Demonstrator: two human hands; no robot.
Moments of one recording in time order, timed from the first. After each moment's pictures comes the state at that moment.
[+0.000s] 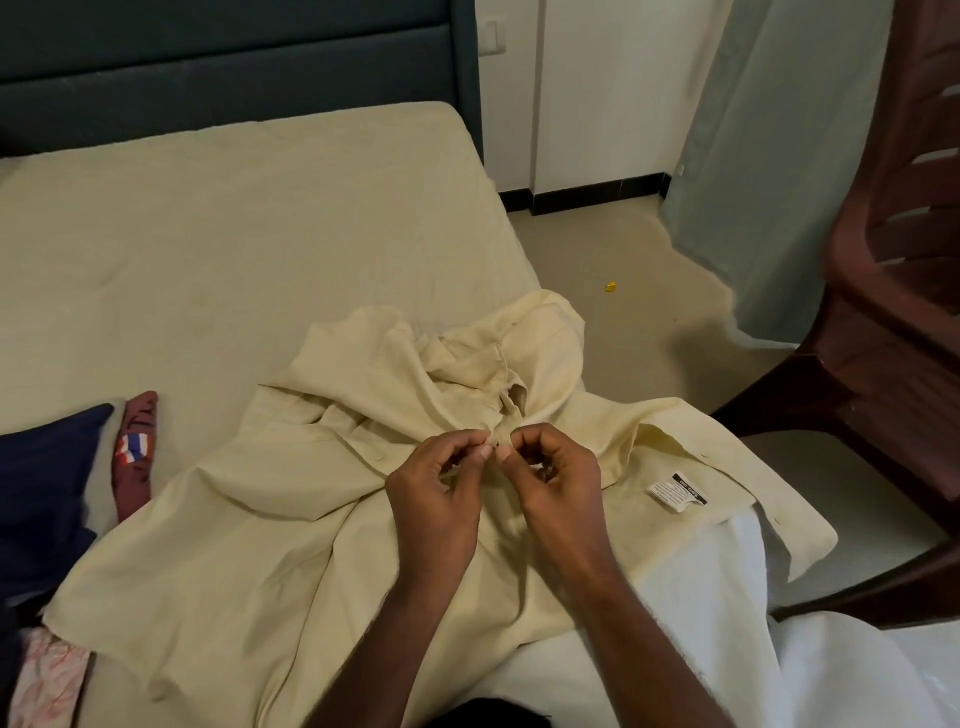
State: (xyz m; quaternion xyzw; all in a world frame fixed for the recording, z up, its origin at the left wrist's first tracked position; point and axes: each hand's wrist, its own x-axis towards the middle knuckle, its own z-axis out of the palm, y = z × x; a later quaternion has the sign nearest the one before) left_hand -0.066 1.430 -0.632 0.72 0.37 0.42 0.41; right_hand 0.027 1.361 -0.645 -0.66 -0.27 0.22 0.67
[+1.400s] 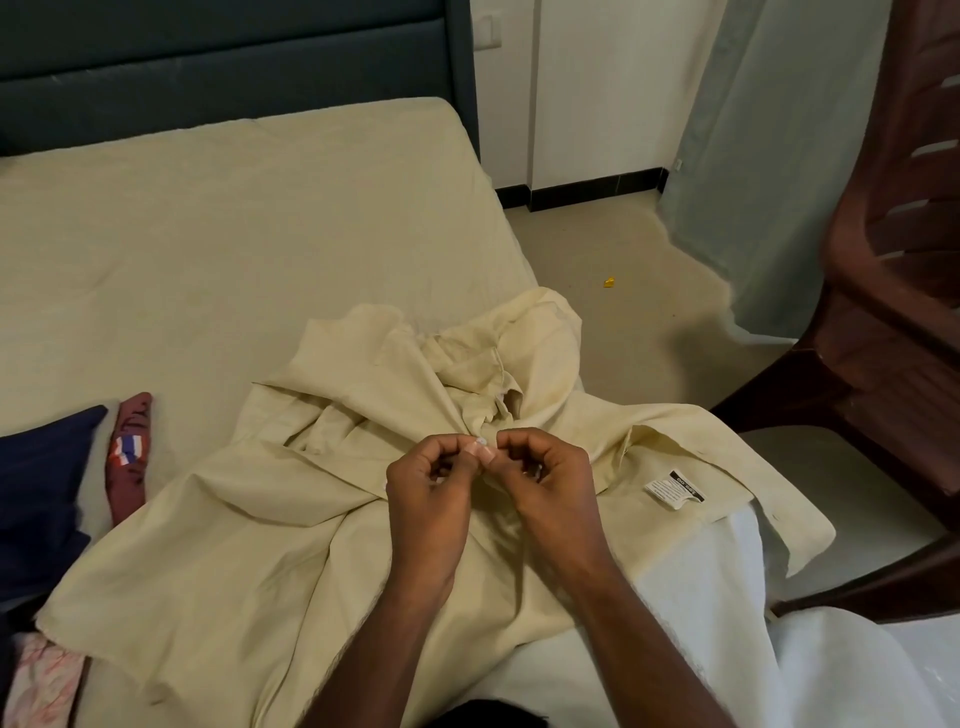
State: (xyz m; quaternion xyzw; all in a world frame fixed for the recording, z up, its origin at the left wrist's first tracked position) left_hand -0.063 1.431 -0.631 0.58 0.43 0.37 0.58; right_hand 0.028 1.358 -0.639 -0.62 -0.25 0.29 0.69
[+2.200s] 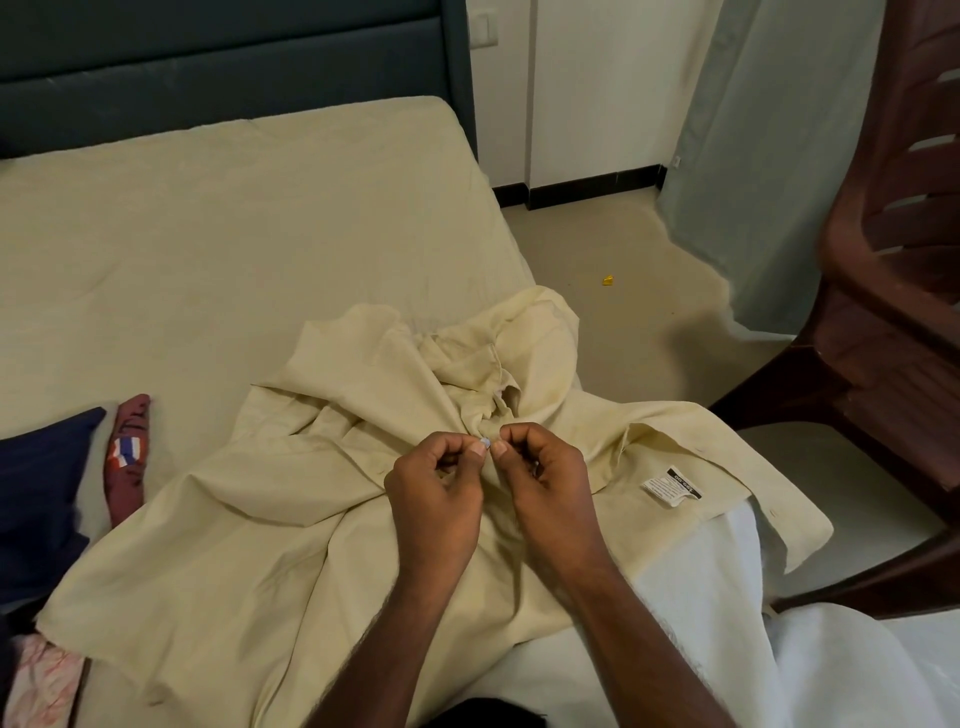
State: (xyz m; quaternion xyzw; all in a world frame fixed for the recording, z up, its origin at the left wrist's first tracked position) left_hand -0.057 1.429 -0.629 0.70 0.43 0.39 0.42; right_hand 0.030 1.361 -0.649 -0.64 -0.26 0.26 0.67
